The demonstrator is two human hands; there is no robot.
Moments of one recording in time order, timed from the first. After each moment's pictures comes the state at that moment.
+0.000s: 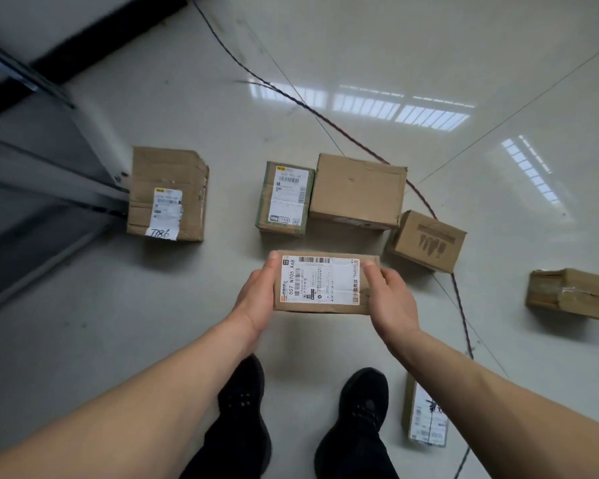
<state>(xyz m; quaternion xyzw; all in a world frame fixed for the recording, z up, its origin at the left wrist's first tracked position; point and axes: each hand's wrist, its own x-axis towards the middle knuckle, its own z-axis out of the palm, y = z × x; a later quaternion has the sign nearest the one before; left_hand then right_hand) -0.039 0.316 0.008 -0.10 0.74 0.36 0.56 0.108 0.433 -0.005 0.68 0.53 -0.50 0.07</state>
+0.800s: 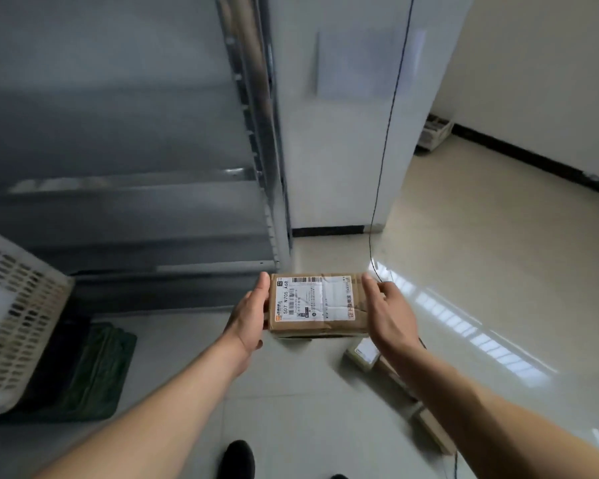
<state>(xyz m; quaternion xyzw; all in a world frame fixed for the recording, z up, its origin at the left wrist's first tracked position) -0.074 0.129 0.527 -0.16 0.73 0.60 0.29 -0.022 0.329 0.513 0.36 0.80 -0.48 0.00</state>
